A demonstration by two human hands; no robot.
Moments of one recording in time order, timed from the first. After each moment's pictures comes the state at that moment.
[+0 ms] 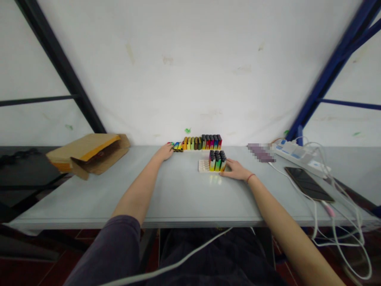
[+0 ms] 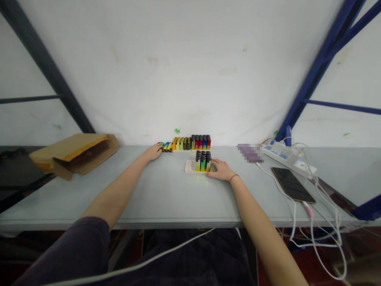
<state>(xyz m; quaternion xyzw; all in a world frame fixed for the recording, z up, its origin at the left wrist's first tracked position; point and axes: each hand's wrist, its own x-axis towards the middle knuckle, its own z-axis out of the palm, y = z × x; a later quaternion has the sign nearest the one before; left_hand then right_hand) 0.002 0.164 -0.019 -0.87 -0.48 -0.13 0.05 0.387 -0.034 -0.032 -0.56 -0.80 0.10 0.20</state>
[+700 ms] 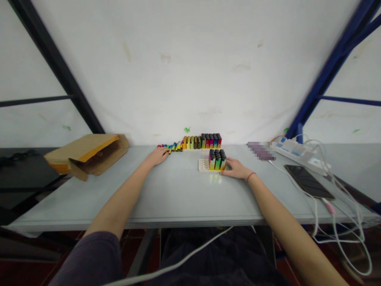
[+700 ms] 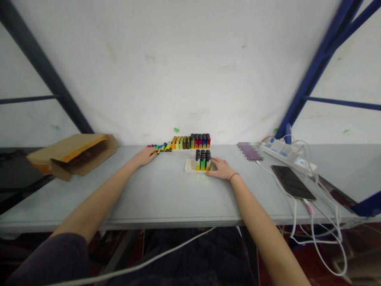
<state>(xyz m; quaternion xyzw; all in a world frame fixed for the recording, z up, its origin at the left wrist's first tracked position) -0.032 0.128 -0.016 -0.87 -0.48 -0.11 0.03 0.386 -0.034 -0.035 -0.57 -0.79 0.09 0.20</state>
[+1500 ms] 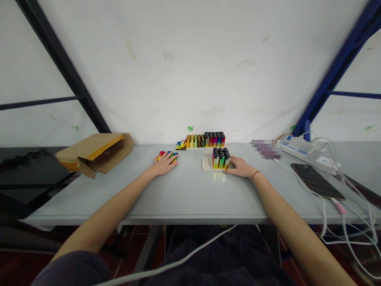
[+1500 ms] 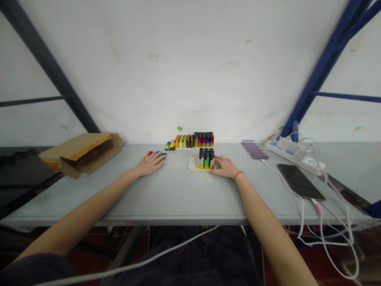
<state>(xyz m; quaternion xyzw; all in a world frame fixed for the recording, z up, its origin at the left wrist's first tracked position) -0.017 0.053 -0.015 -0.83 -0.55 -0.01 -0.02 0.386 -0.036 -0.031 -0.57 -0.79 0.10 0.21</state>
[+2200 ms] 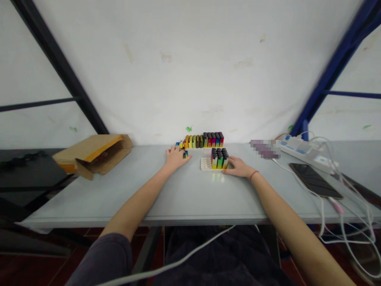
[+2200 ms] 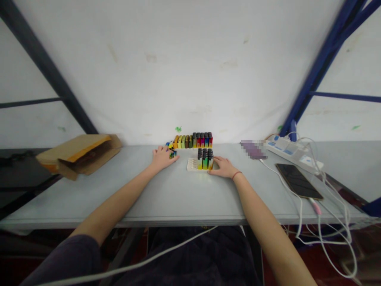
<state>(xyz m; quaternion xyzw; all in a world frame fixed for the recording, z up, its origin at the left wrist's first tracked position) 0.063 0.051 -0.005 -0.81 -0.56 -0.16 0.08 0.384 -0.037 -0.028 -0.57 -0.80 0.09 0.20</state>
